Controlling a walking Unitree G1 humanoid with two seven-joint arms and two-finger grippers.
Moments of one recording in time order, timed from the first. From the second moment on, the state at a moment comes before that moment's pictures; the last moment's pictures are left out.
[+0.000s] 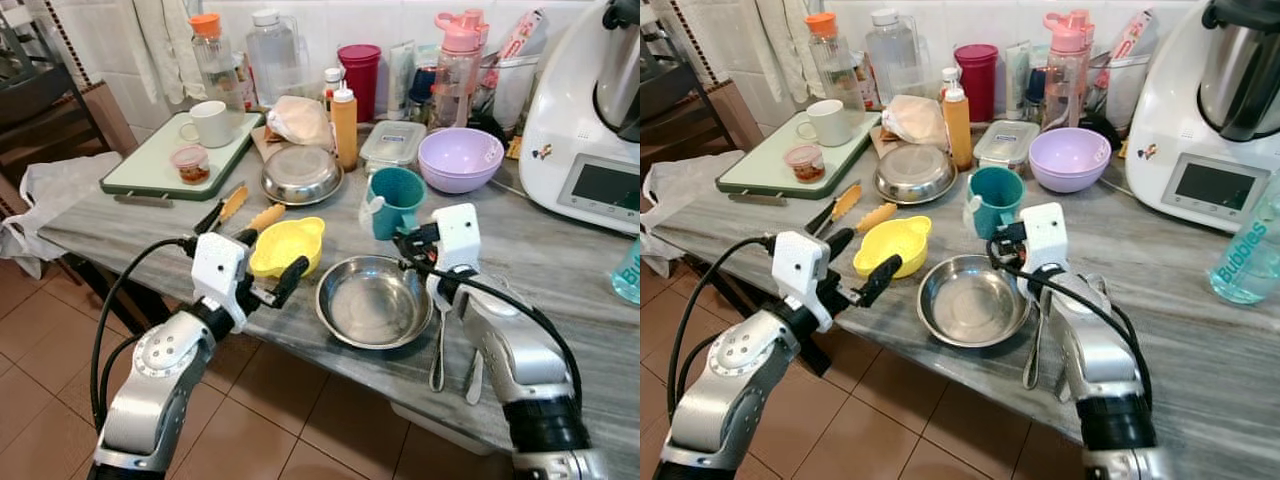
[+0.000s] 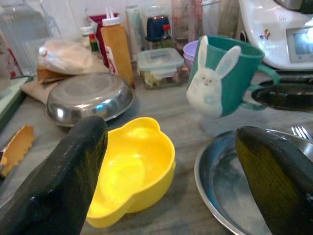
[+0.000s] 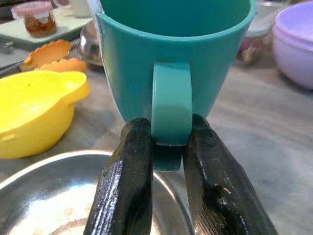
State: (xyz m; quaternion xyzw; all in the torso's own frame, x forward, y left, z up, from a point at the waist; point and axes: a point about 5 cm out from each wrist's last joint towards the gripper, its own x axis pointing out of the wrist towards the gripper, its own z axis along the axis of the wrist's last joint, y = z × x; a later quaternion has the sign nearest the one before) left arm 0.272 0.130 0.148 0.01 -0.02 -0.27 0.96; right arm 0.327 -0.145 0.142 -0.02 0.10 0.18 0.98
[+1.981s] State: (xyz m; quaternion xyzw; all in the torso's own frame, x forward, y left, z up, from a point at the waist) left arm 0.264 0.115 0.150 -0.03 0.00 -0.41 0.91; right arm 0.309 -0.159 0.170 -0.08 0.01 0.14 0.99
